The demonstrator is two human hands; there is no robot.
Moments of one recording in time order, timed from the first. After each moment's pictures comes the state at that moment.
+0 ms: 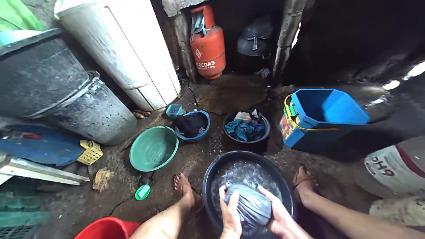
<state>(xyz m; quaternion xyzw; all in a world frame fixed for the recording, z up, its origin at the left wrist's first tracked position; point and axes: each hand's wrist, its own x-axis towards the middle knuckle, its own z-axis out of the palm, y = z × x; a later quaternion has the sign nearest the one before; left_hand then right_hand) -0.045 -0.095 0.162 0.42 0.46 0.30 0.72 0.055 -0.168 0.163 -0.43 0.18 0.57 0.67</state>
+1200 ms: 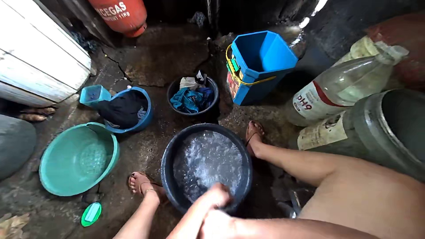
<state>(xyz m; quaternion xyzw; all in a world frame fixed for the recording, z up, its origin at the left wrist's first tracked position) 0.014 -0.083 0.115 0.70 0.21 -0.46 0.51 0.035 -0.168 0.201 -0.71 -0.51 0.45 0.17</state>
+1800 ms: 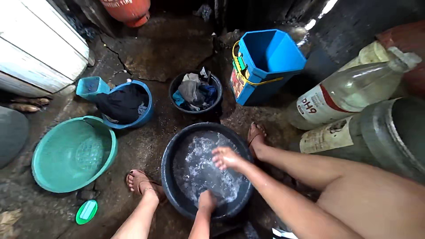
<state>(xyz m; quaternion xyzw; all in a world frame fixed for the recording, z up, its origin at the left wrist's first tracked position) -0.038 -0.089 -0.007 0.74 0.33 -0.46 0.37 0.153 -0.133 0.065 -0.74 -0.09 0.57 0.35</state>
